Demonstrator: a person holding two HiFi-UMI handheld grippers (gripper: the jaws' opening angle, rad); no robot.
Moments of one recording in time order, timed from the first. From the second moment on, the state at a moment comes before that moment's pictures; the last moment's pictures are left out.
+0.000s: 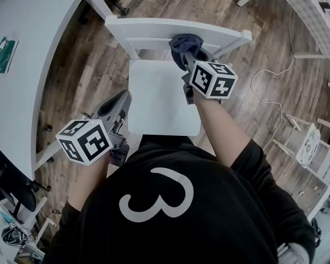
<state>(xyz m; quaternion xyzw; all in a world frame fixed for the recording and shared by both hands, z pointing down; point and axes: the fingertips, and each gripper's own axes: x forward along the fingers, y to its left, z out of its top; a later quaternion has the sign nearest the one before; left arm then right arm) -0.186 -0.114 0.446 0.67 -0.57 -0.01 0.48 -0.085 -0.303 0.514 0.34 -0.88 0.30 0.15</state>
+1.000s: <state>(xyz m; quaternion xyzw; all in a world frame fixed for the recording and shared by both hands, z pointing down) -0.092 -0.104 0.437 0.66 -0.58 0.01 0.47 0.027 -0.331 0.523 0.36 -0.87 0.32 0.14</state>
